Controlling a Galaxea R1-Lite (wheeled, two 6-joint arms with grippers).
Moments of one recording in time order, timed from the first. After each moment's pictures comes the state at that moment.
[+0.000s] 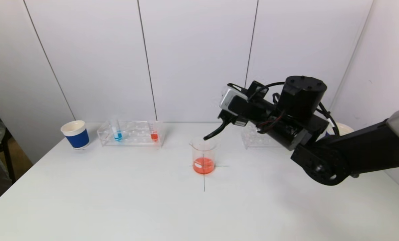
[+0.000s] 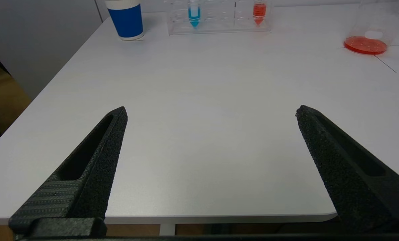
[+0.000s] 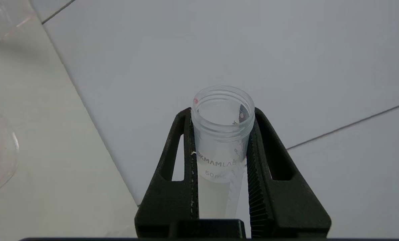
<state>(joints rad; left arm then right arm) 0.00 0.00 -0.04 0.08 0.00 0.02 0.56 1.99 -1.04 -1.05 -0.03 -1.04</state>
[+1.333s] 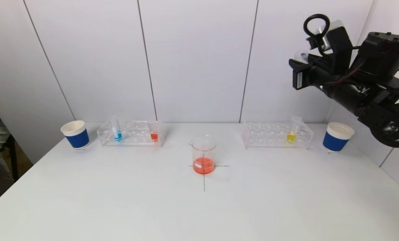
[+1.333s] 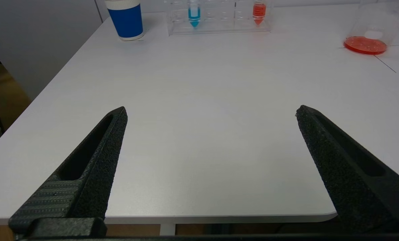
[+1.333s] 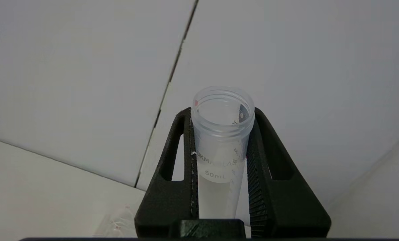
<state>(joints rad) 0.00 0.00 -0.04 0.08 0.00 0.02 0.25 1.80 -1.11 -0.83 -0.13 -0.36</state>
